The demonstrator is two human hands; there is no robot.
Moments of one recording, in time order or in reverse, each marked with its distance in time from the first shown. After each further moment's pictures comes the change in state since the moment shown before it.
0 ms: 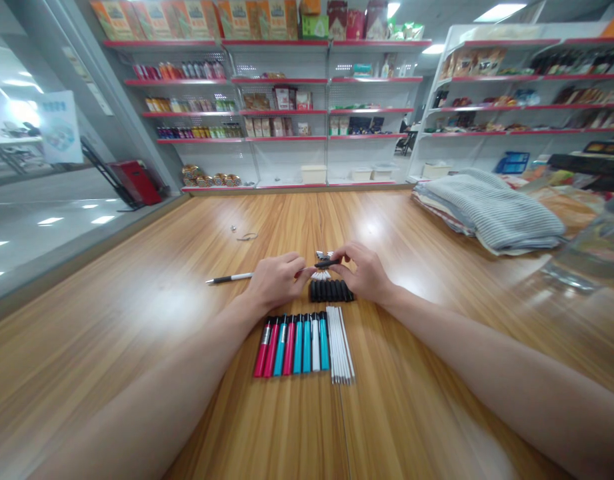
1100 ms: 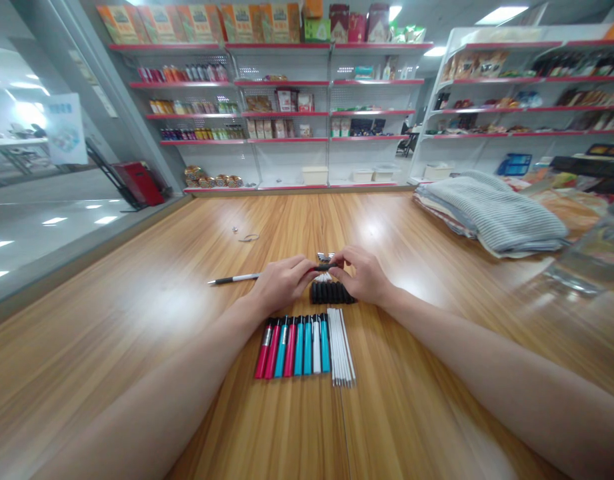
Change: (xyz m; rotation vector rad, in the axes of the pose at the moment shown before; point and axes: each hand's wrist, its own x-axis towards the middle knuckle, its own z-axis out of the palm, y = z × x) left_hand -0.001 0.001 0.003 -0.166 0.034 0.115; right_hand 0.001 -0.001 -0.002 -0.064 -0.103 0.024
